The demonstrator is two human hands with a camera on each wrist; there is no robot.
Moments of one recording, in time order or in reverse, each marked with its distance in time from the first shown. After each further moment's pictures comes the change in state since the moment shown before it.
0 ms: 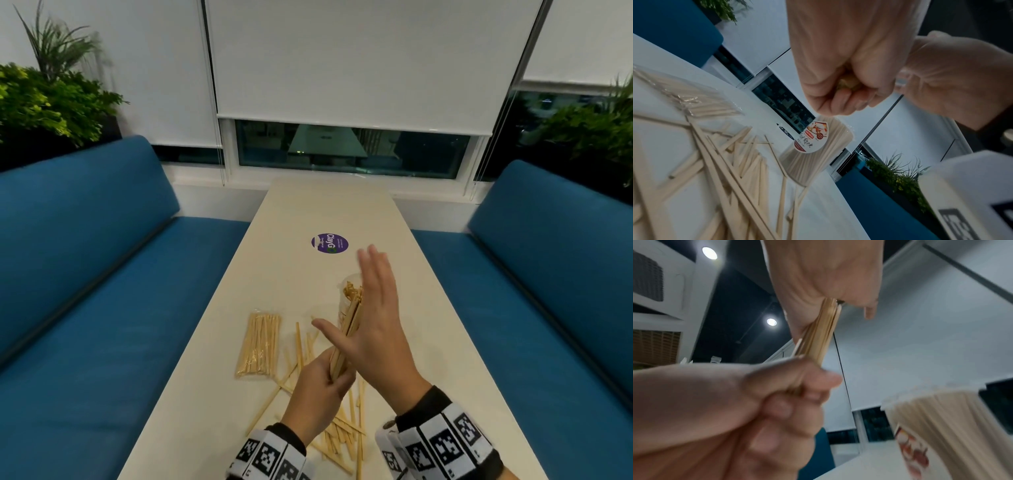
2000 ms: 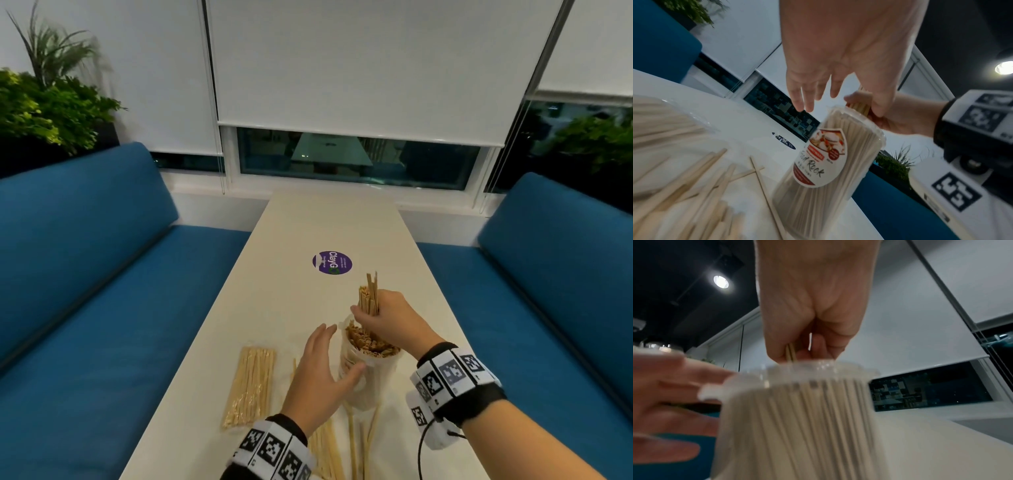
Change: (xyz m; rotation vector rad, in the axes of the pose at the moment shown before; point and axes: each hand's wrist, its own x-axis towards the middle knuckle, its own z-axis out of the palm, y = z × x) left_hand 0.092 -0.014 -0.014 0.282 0.081 0.029; right_hand 0.102 0.106 0.013 -0.079 -0.464 0.380
